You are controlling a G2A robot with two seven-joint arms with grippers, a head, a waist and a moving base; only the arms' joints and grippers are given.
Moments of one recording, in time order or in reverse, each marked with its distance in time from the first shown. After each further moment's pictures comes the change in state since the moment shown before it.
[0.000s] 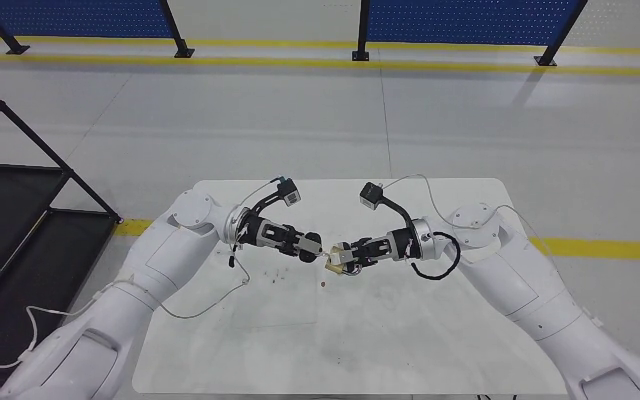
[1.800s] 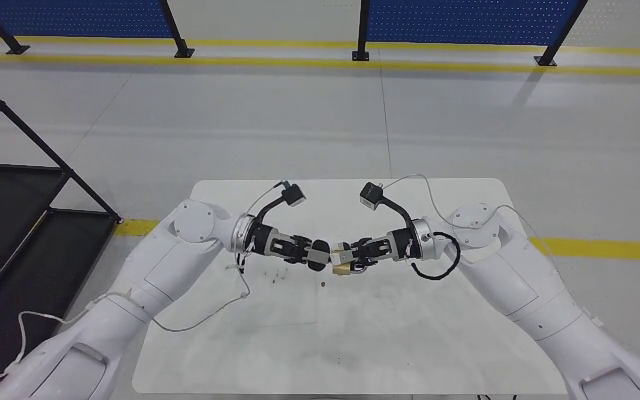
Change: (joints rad) left arm 0.066 0.054 0.000 -0.179 0.178 -0.178 0.178; right arm 0.000 0.000 0.000 0.000 0.000 0.000 0.000
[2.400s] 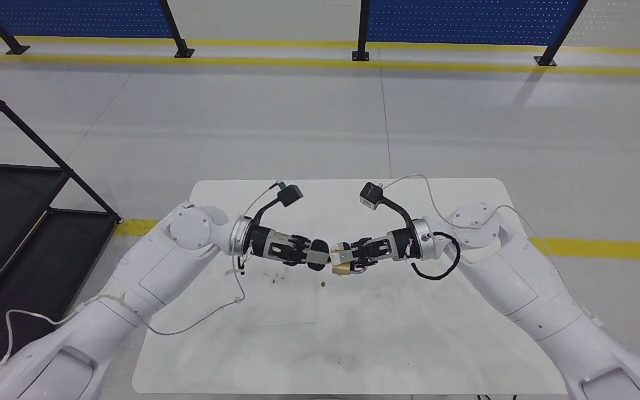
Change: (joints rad) left arm -0.003 0.057 0.050 -0.048 0.052 -0.119 0.119; right arm 0.000 0.000 0.000 0.000 0.000 0.000 0.000
